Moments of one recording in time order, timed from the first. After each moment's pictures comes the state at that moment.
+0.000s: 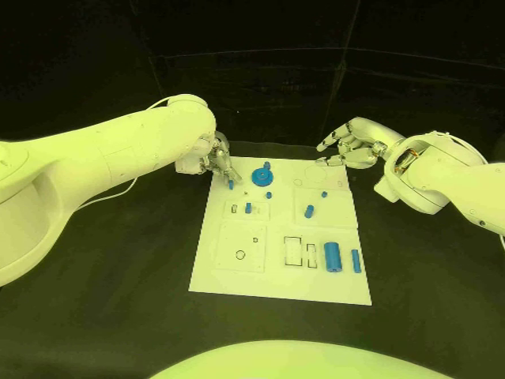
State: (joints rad) left arm 1.38 -0.40 -0.12 0.82 -1.02 0.48 -0.48; left_hand 1.13 0.07 0.00 0.21 0.05 0.86 0.08 0.59 0.33 1.25 0.00 1.14 0.82 1.47 -0.07 1.57 1.31 0.08 1.43 0.04 1.27 1.12; right arm 1.28 -0.77 -0.03 1.41 -1.17 -0.27 -0.03; right_hand 1.37 0.02 -0.11 0.11 0.34 0.89 0.16 0.16 0.07 1.29 0.07 1.12 1.13 1.47 -0.01 1.32 1.23 0.05 1.39 0.10 1.41 1.29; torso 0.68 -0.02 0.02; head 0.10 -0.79
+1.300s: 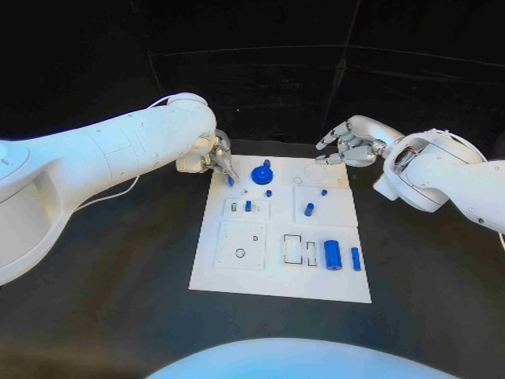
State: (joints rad) left arm 1.38 -0.40 -0.12 0.82 -1.02 0.47 -0.46; left_hand 1.31 0.15 0.18 0.08 0.04 0.86 0.07 0.64 0.33 1.24 -0.01 1.13 0.81 1.47 -0.07 1.57 1.31 0.08 1.43 0.04 1.27 1.12; right arm 1.28 -0.77 -0.03 1.41 -1.17 -0.27 -0.03; right_hand 1.37 0.02 -0.11 0.11 0.34 0.89 0.16 0.17 0.07 1.29 0.07 1.12 1.13 1.47 -0.01 1.32 1.23 0.05 1.39 0.10 1.41 1.29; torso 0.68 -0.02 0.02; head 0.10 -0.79
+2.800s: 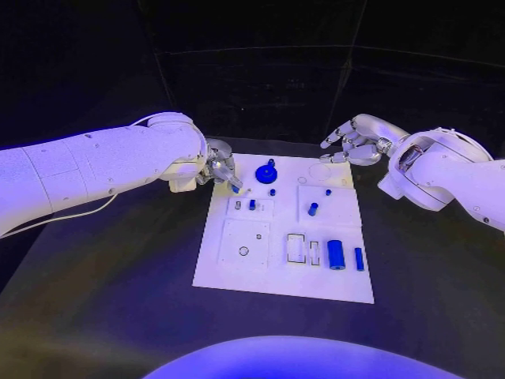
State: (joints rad) left arm 1.36 -0.67 -0.13 1.28 -1.03 0.22 -0.45; left_hand 1.20 0.01 0.44 0.04 0.05 0.82 0.06 0.75 0.44 1.25 -0.01 1.11 0.77 1.47 -0.07 1.56 1.31 0.08 1.43 0.04 1.26 1.12; right arm 1.28 -0.77 -0.03 1.40 -1.17 -0.26 -0.03; right_hand 1.37 0.02 -0.11 0.11 0.34 0.89 0.16 0.17 0.07 1.29 0.07 1.12 1.13 1.47 -0.01 1.32 1.23 0.05 1.39 0.10 1.41 1.29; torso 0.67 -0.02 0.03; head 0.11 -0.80
